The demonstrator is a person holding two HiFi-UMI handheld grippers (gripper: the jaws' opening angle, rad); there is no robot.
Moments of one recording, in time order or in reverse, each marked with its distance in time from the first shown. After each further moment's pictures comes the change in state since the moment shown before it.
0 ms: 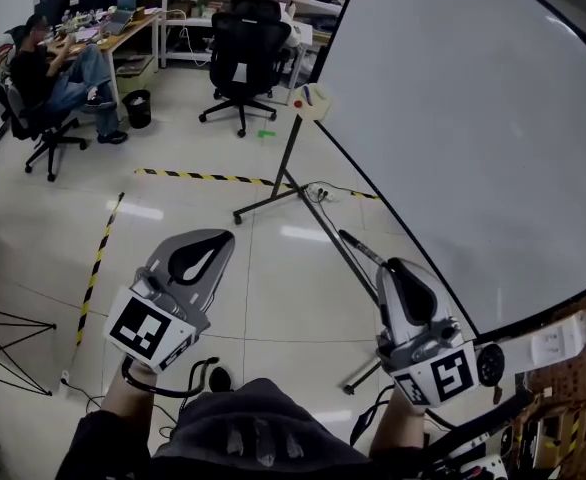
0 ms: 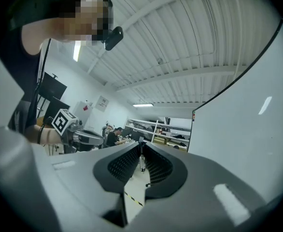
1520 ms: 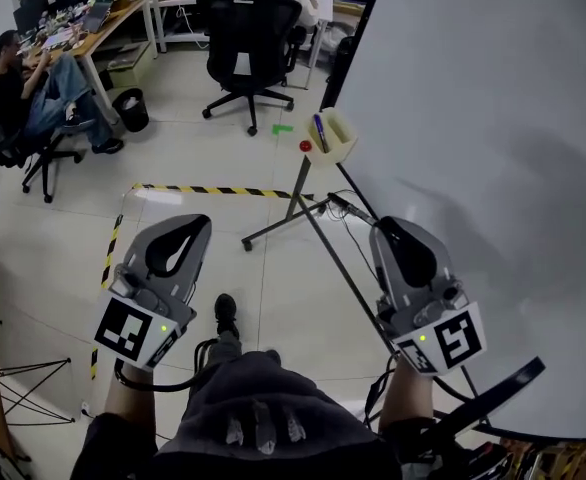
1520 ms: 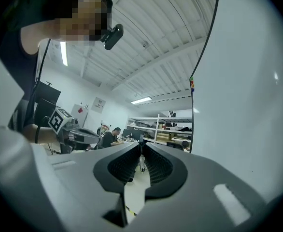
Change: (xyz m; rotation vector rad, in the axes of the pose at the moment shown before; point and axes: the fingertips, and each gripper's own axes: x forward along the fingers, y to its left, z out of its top) left arm 0.292 0.274 -0.074 -0.001 0.077 0.123; right arm 0.345 -0.249 -0.147 0.108 0.002 0.108
